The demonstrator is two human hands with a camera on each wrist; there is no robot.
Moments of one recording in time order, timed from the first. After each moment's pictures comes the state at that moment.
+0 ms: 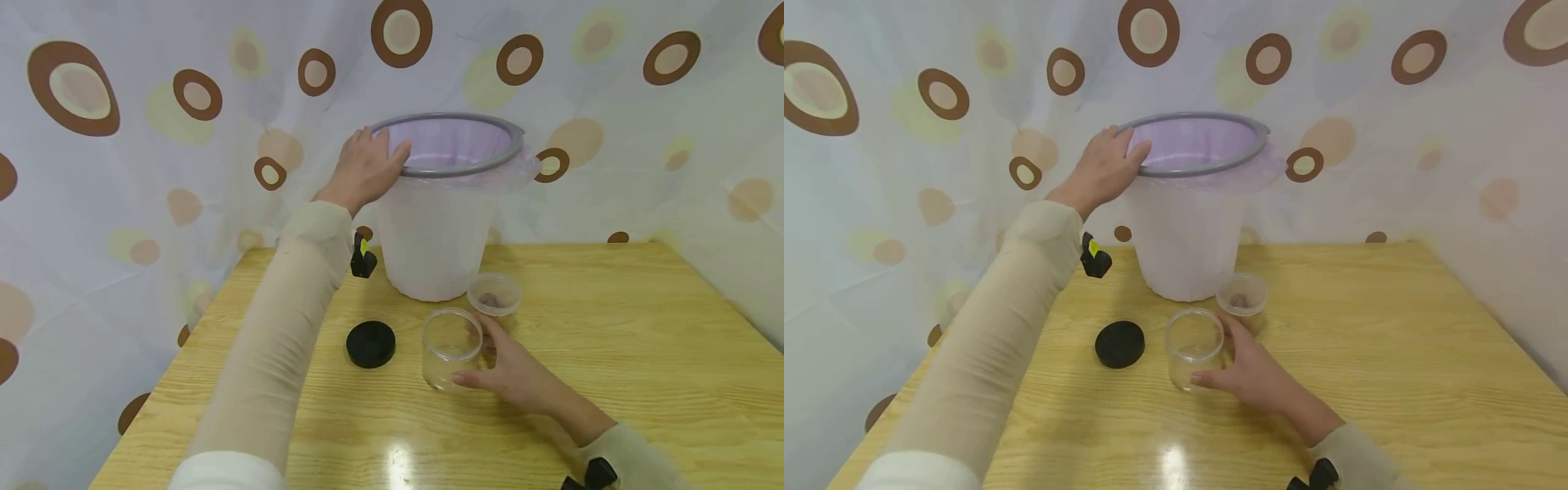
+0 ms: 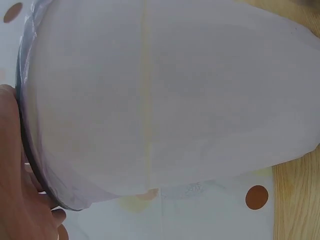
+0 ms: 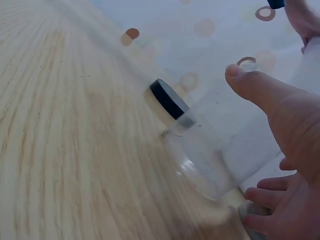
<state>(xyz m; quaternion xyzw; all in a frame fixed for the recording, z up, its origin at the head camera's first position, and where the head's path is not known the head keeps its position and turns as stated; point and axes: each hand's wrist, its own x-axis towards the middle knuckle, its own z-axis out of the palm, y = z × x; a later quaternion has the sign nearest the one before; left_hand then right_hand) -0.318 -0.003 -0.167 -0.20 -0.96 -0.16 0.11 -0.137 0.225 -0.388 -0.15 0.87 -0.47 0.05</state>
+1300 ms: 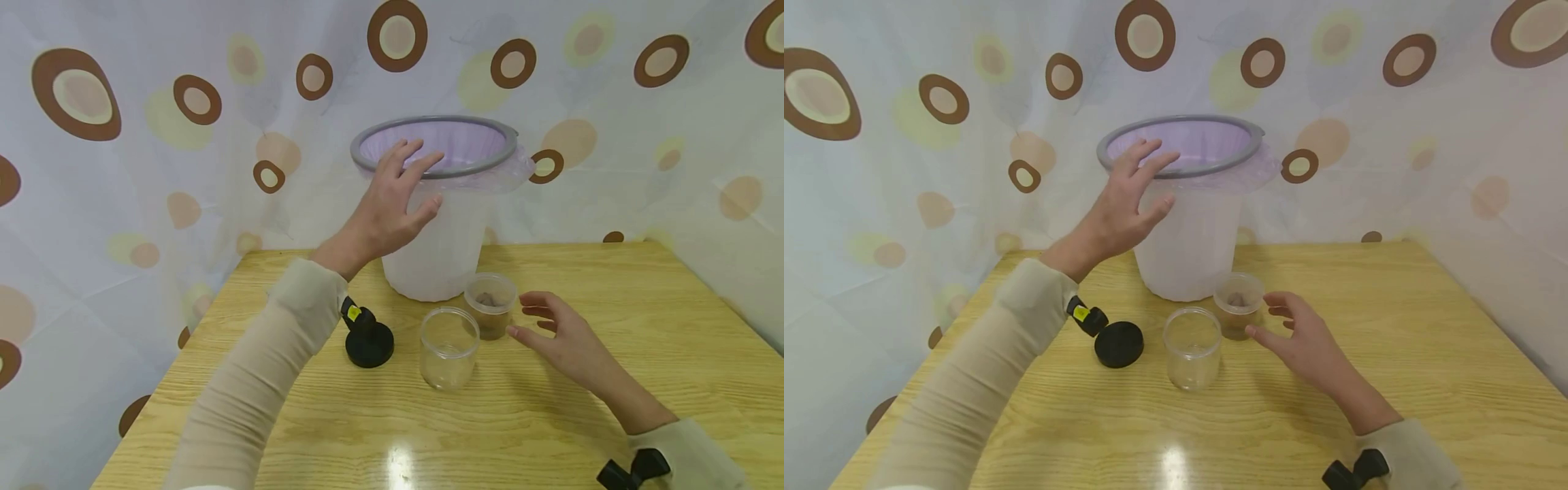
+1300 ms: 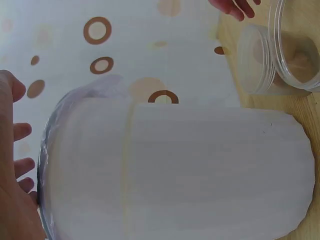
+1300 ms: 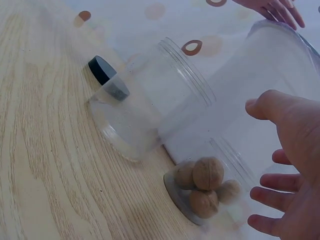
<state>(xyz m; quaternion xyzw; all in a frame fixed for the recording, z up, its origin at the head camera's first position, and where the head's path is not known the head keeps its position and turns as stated) -0.260 0.007 -0.204 -0.42 -0.83 -0.26 0.24 -0.129 0.285 -0.350 -0.09 0.90 -0.43 -0.06</state>
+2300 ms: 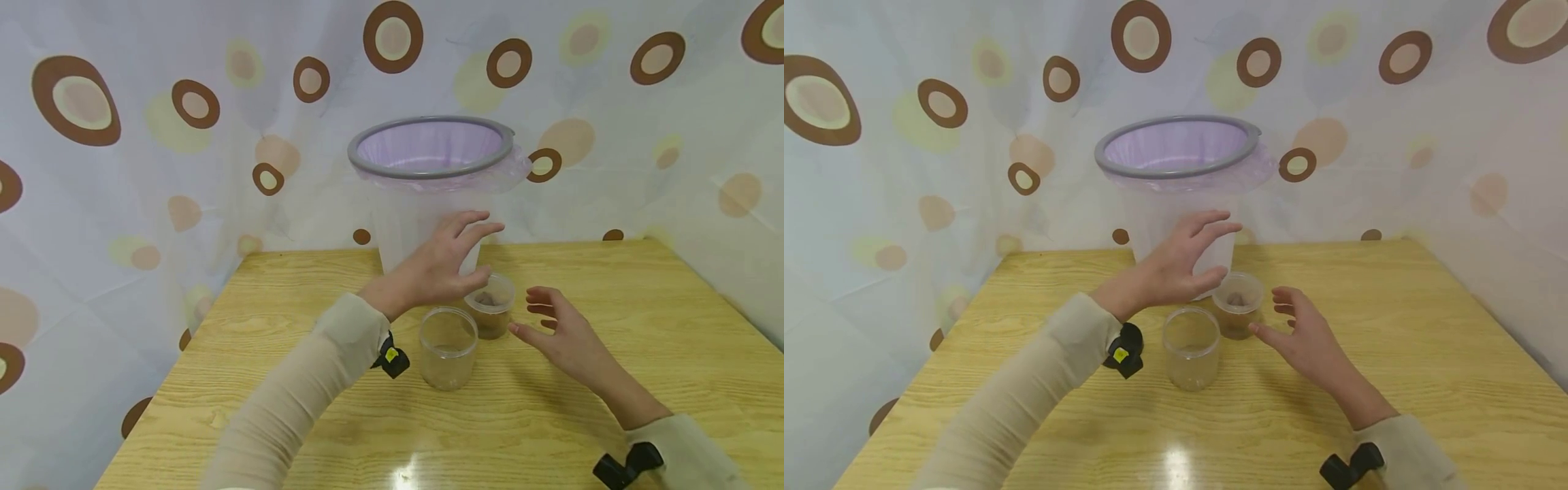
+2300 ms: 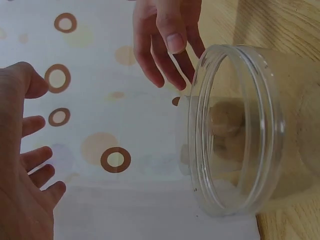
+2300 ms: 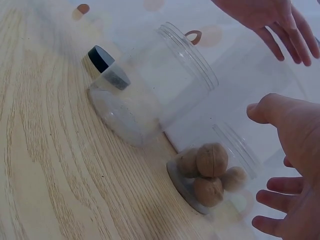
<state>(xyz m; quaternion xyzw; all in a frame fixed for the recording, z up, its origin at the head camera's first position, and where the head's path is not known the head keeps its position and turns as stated) -0.230 0.063 -0.259 -0.49 -0.83 -0.21 0.13 -0.134 0.291 -0.358 -0.07 0.90 -0.43 -0.06</state>
